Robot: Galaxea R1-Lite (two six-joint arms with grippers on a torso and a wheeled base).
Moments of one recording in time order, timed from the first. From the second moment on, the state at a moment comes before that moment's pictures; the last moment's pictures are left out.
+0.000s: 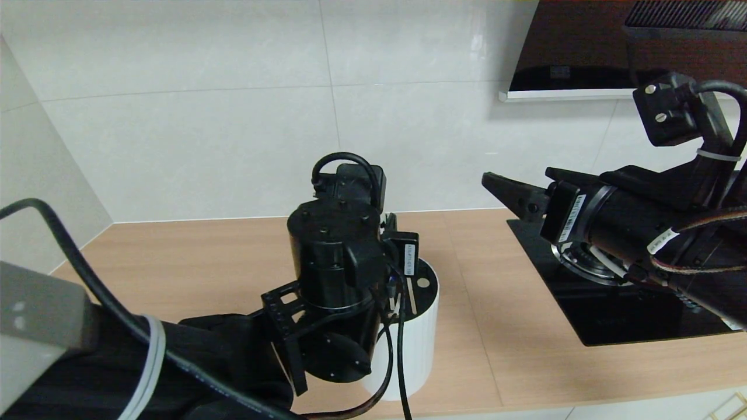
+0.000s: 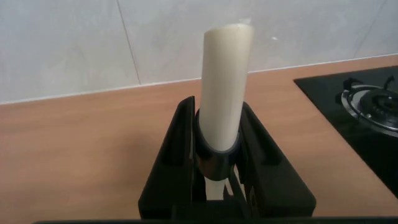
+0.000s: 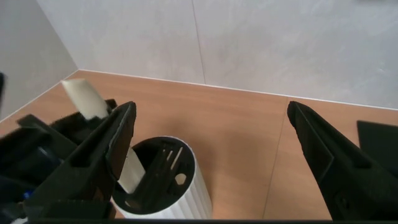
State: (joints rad) left arm -0.91 1.88 -0.91 -0.92 0.77 -0.06; right arm 0.76 1.45 -0.81 -0.71 -0.30 0.11
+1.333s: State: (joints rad) left arm -0.91 1.94 -0.89 -0.94 0.77 -0.09; right arm 0.76 1.46 -0.81 -0.71 -0.29 0.11
